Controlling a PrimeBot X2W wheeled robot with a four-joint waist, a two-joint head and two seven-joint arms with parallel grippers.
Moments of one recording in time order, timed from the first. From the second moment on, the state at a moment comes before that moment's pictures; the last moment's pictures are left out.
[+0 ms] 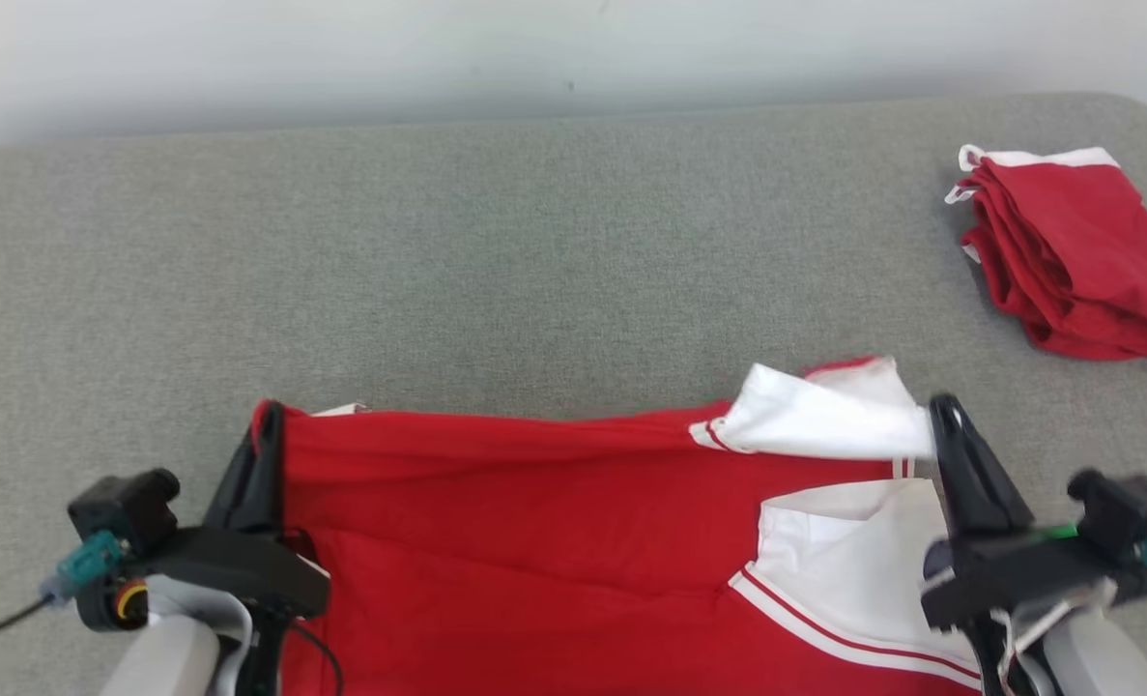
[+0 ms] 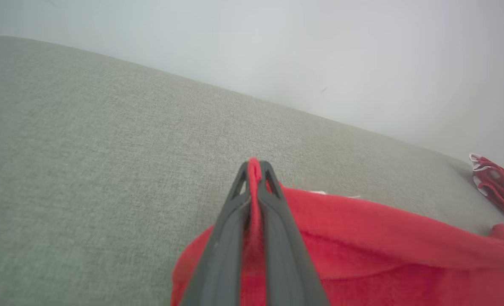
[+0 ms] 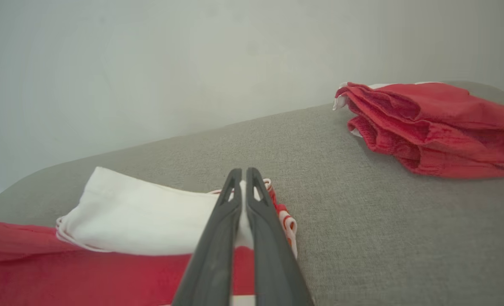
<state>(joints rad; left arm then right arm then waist) -0.42 0.31 -0.35 0.50 -0.78 -0.06 -0.26 -0.25 -0.33 0.21 0.31 0.58 0.13 -0.26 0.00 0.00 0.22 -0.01</state>
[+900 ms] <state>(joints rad) -0.18 0.10 -0.11 0.43 -0.49 -0.11 -0.26 -0.03 -0.27 0.13 0.35 0.54 0.13 -0.26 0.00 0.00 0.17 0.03</state>
